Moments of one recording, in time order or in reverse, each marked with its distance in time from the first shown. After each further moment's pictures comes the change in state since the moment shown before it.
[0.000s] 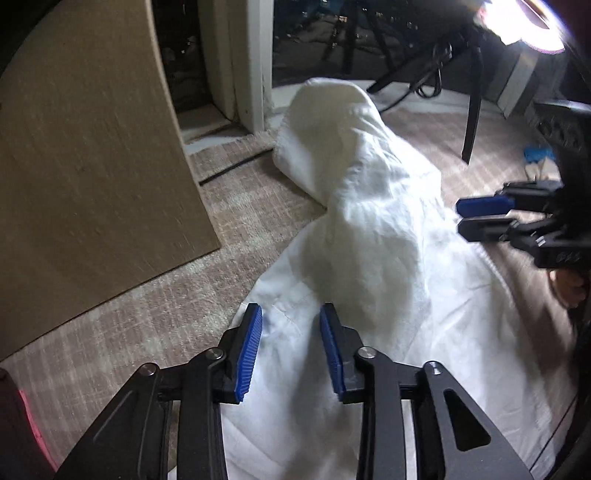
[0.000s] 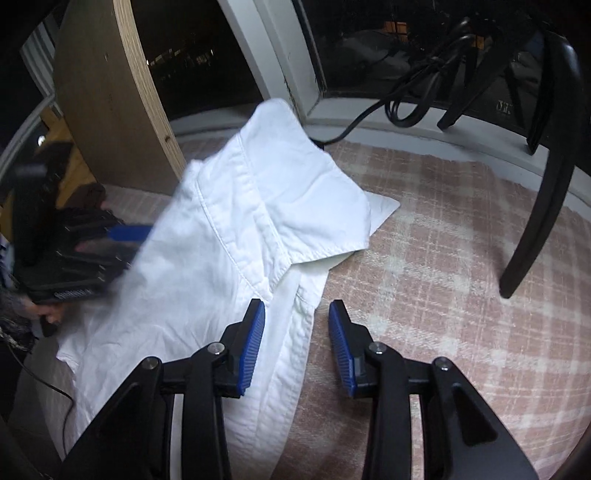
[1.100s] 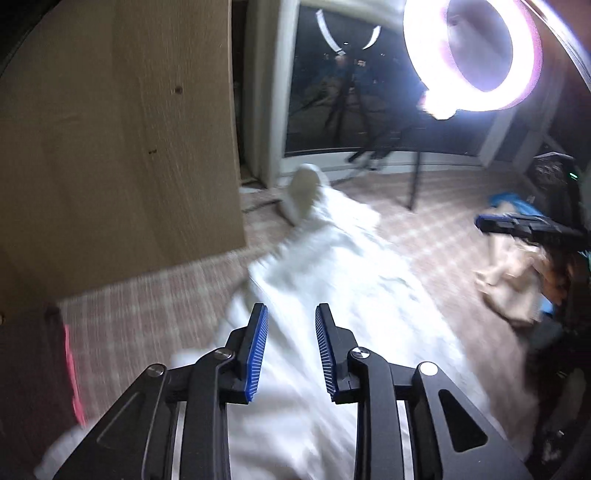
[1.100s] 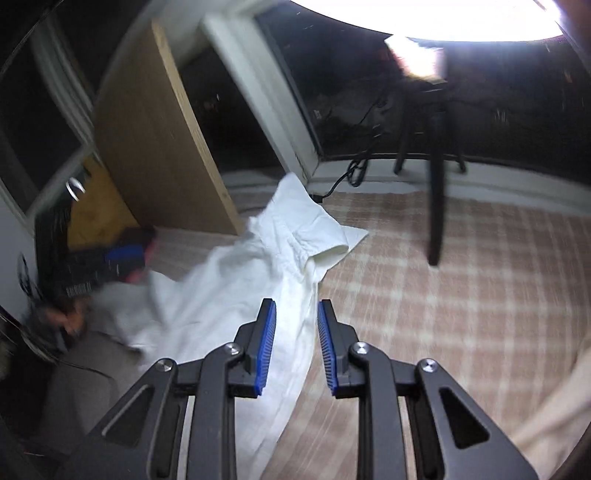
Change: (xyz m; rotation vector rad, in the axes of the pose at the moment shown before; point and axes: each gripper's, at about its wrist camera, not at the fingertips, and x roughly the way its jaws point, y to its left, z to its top) left arm -0.156 -0.011 -0.060 -0.127 -0.184 -0.003; right arm -0.135 -0.007 -0.054 0.099 -0.185 0.099
